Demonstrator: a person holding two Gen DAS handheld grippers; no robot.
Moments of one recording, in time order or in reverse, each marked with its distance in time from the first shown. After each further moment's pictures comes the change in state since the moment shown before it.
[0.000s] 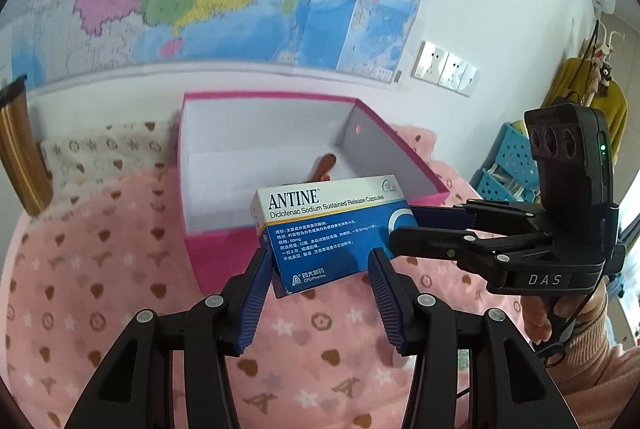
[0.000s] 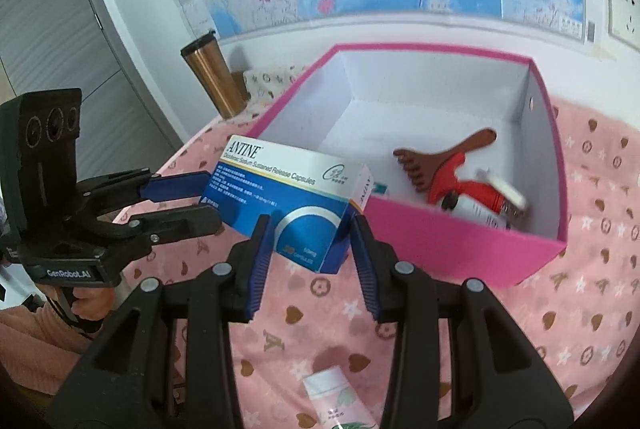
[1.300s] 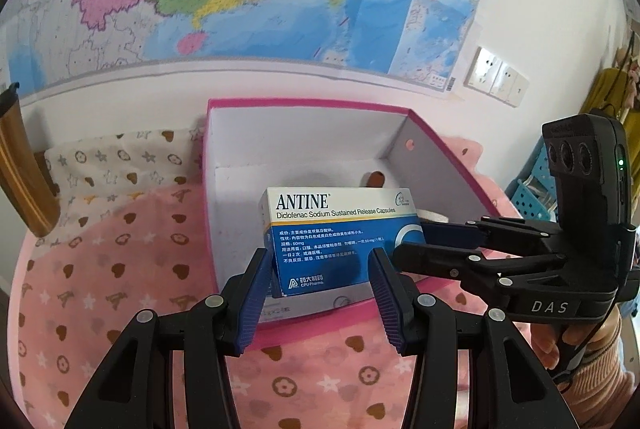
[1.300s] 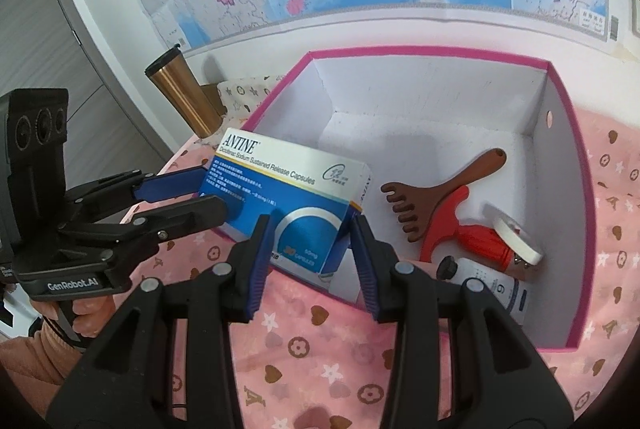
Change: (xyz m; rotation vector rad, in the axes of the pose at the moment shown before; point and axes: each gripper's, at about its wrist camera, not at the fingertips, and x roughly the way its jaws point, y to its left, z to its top) left arm 0.050 0.037 0.042 -0.050 0.056 0.089; right arm 0.051 -0.030 0.042 0.073 0.042 -0.002
